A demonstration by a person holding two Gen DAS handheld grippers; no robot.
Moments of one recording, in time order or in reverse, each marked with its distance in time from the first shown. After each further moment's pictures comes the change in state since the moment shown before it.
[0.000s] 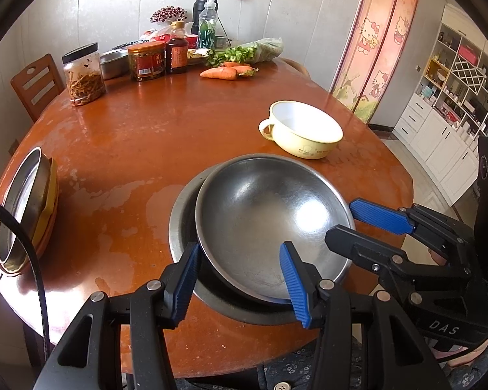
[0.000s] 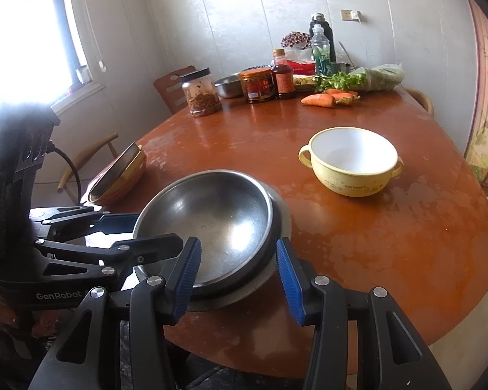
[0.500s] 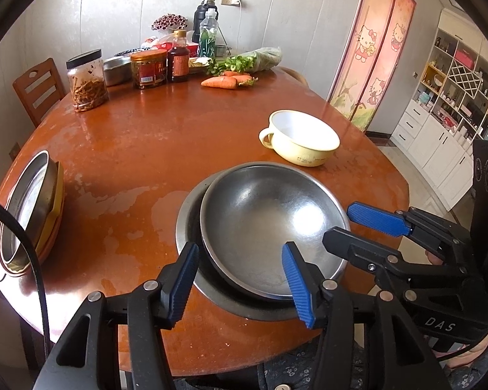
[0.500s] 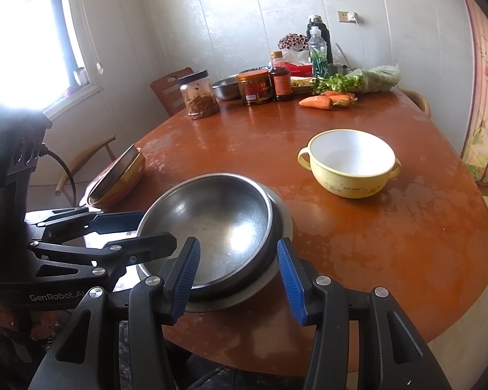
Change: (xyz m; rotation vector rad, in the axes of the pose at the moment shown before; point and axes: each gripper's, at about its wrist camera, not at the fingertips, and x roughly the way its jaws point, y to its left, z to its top) left arm -0.011 0.004 -0.003 0.001 -0.042 -0.012; right arm -0.003 0.004 0.001 0.004 -0.007 -0.016
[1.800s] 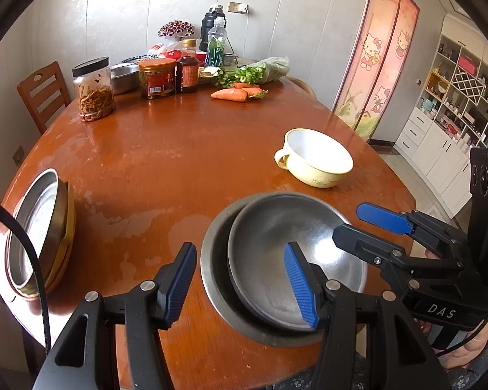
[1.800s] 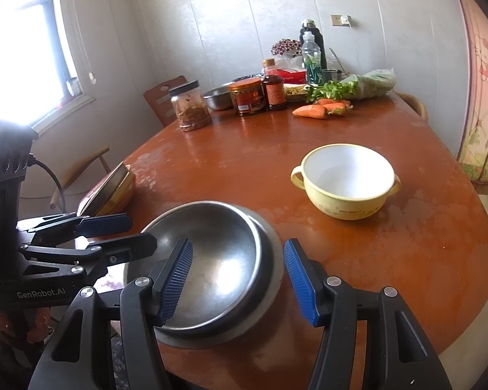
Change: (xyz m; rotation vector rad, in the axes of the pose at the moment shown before) left arm 0.002 0.017 0.024 -0.008 -0.029 0.020; right arm 0.012 -0.012 0.021 0.031 -0.029 -0.013
